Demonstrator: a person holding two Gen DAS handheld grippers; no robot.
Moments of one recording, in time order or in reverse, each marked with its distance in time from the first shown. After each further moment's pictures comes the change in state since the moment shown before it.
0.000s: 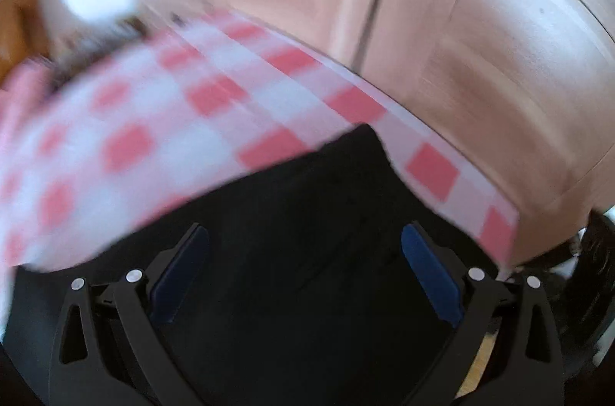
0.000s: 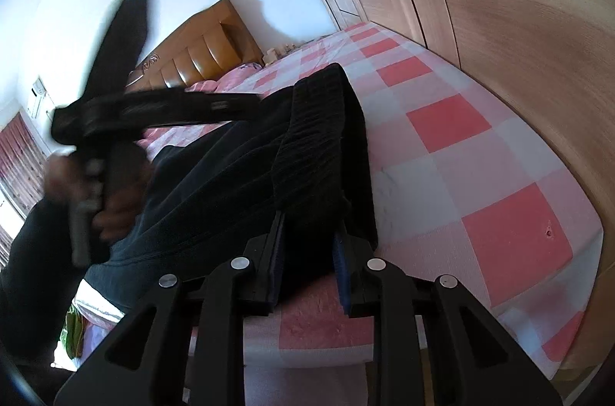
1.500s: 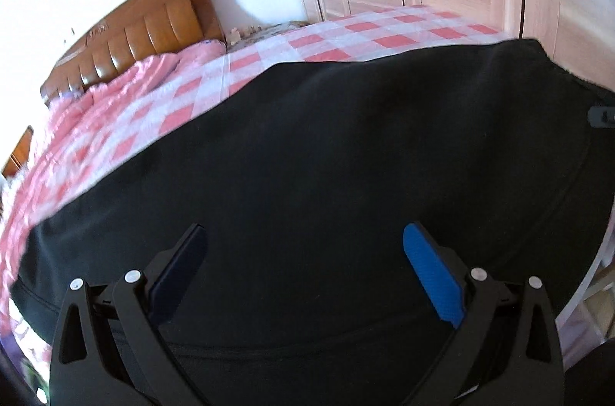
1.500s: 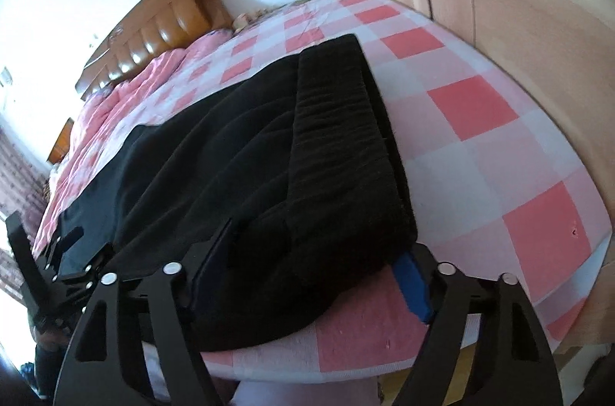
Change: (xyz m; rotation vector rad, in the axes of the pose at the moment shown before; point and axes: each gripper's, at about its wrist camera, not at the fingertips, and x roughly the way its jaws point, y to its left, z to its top) left arm -0.133 0.085 -0.221 -0.182 -0.185 0.630; right arm 0.036 0.032 0.014 0.029 0.133 -0.152
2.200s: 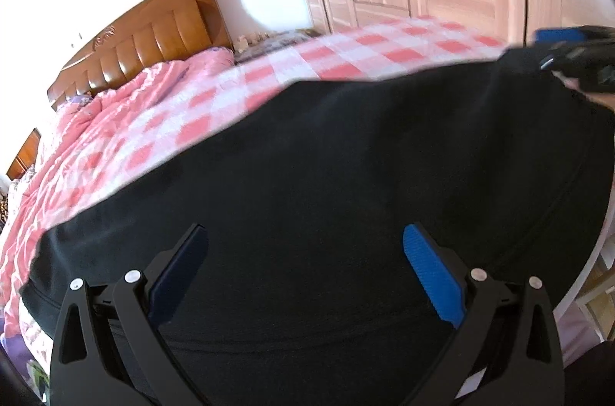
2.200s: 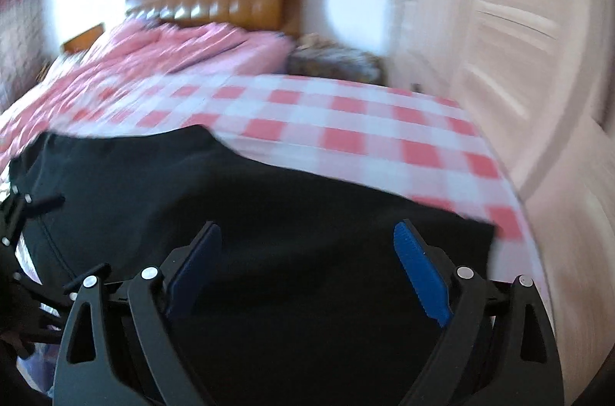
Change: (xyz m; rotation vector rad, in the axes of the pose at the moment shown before) left arm -0.020 0.012 0.011 0.003 -0.035 0.042; right arm 0.032 0.164 0.050 -0.542 -0.099 -0.059
